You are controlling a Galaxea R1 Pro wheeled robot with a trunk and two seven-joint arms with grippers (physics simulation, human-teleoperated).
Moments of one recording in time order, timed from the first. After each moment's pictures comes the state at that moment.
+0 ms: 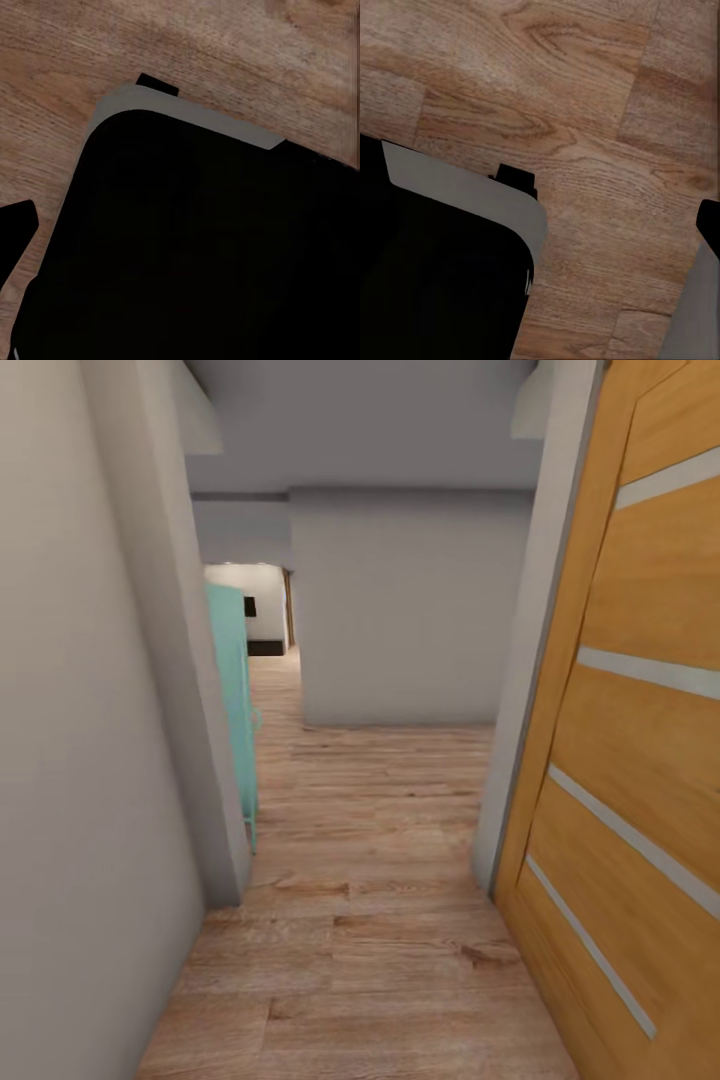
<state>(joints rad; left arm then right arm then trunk) 0.00 -0.01 0.09 -0.07 0.31 -0.09 -0.02 -0.13 -0.03 0.25 0.03 0.09 -0.20 -0.03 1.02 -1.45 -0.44</state>
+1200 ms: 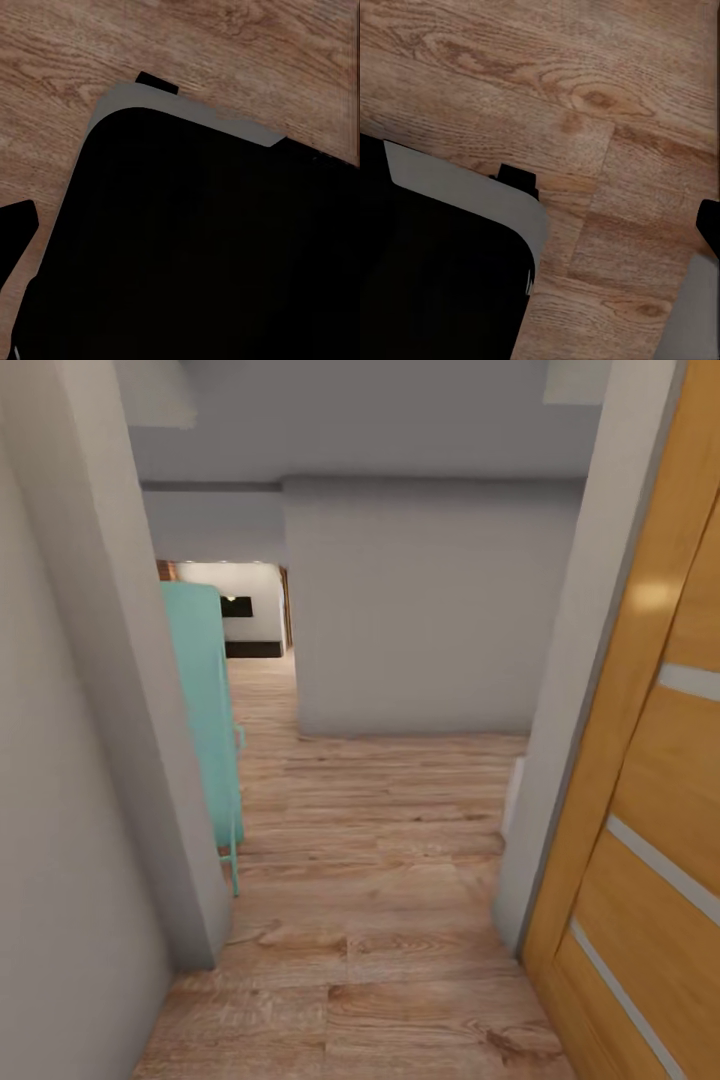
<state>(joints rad) 0.00 -0.01 0.09 -0.07 0.31 -0.09 -0.02 -0.13 -0.03 0.25 0.03 0.09 -0.20 -0.02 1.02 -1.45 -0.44</state>
